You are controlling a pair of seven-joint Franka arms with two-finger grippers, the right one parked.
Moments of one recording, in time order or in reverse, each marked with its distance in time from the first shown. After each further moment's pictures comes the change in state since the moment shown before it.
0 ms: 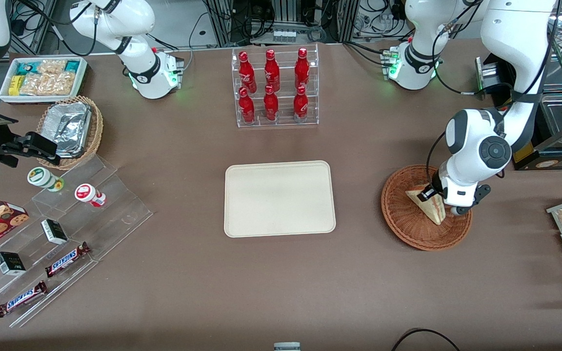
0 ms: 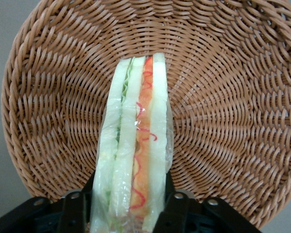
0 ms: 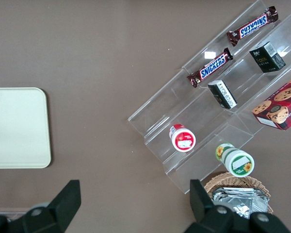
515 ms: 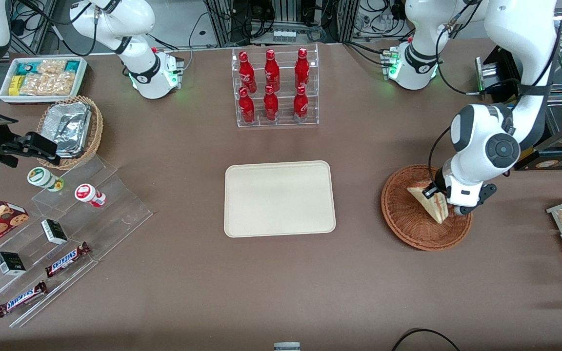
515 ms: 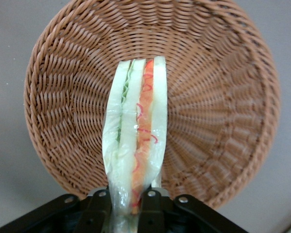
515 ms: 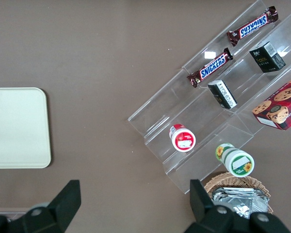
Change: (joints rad) arm -0.015 -0.044 -0.016 0.113 0.009 -0.199 0.005
